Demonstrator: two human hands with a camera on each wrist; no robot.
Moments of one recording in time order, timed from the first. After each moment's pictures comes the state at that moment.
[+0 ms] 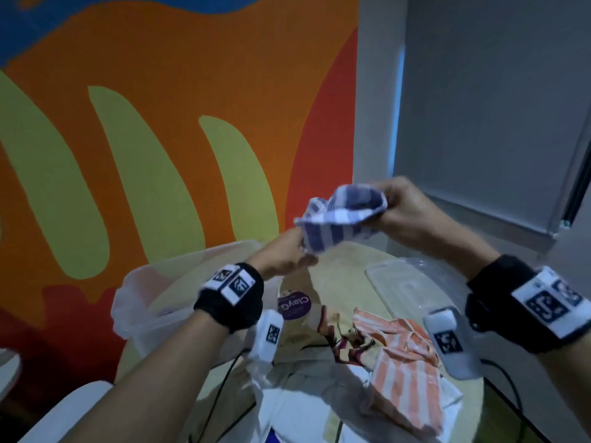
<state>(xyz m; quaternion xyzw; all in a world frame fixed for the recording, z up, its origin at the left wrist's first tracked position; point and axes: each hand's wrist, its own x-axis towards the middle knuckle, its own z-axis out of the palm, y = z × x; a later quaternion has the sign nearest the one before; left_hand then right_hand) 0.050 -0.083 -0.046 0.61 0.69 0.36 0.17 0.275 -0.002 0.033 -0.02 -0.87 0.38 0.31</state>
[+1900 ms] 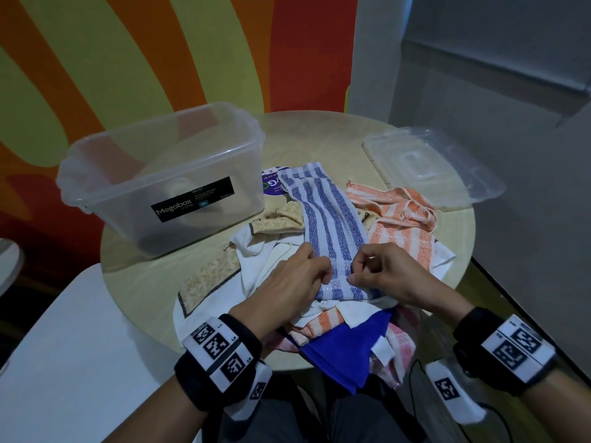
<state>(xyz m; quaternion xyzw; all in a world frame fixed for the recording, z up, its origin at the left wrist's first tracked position) 0.156 -0.177 -0.252 0.63 0.74 0.16 0.14 0.328 -0.022 -0.260 -0.24 -0.84 0.47 0.09</state>
